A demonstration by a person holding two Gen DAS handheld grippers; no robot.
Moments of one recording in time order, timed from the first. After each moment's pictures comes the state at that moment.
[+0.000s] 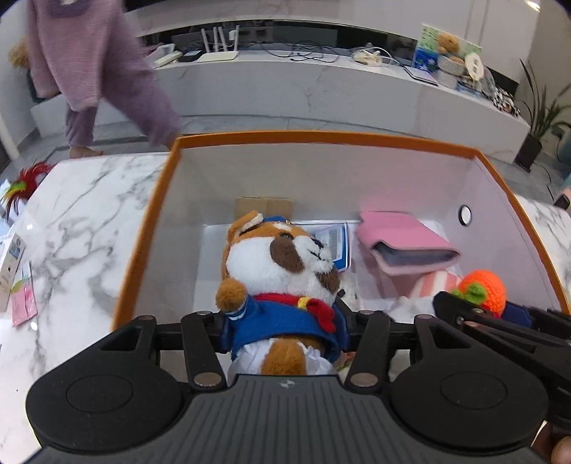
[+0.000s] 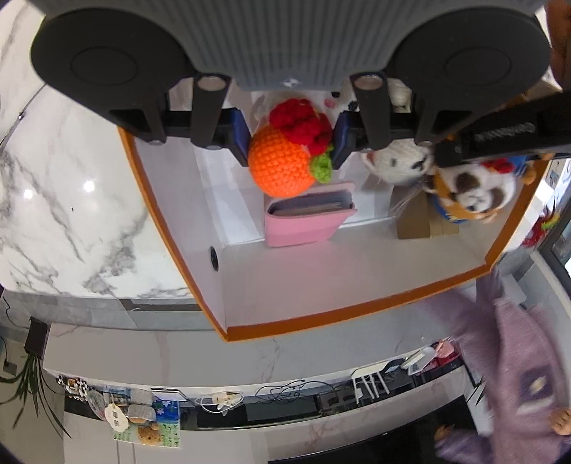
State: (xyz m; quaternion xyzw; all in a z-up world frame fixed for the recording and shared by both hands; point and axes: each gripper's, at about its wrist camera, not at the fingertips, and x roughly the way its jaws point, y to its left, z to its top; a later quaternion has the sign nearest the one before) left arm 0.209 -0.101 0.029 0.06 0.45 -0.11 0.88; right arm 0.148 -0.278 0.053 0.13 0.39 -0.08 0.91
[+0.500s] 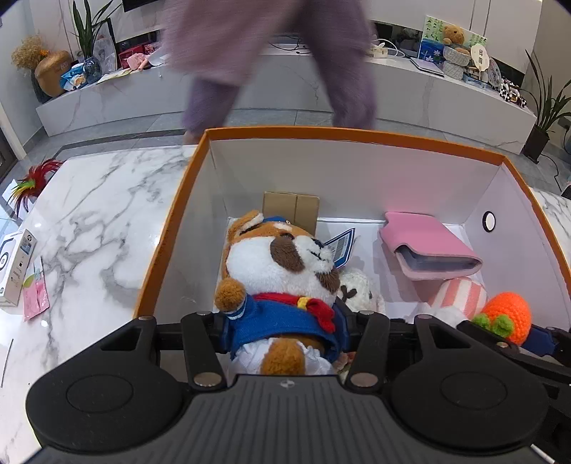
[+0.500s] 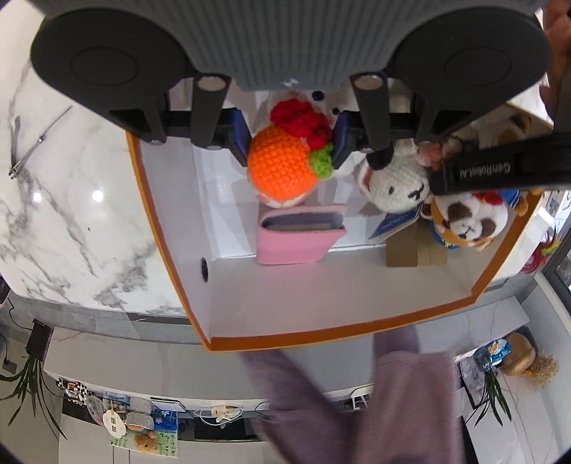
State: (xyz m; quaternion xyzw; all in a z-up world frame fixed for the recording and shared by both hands) left arm 0.204 -0.093 0.032 0.07 0.46 -0.10 0.88; right arm 0.127 -0.266 0.063 0.12 0.42 -0.08 0.90
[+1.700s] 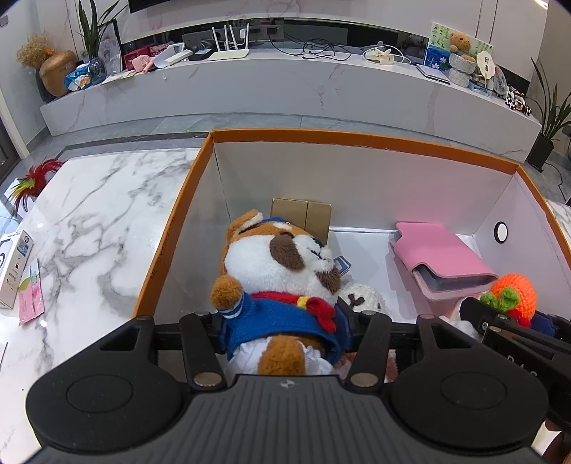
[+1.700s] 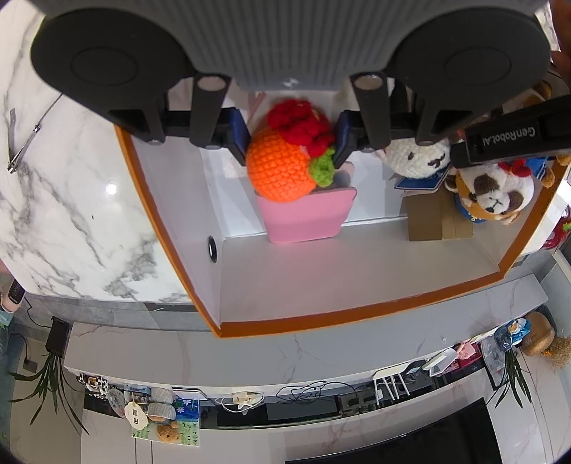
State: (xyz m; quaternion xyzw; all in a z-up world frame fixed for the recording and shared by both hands) left arm 0.216 -0.094 0.023 0.06 0.46 -0.09 0.88; right arm 0.152 -0.266 0.050 0.12 0.39 -0.13 0.90
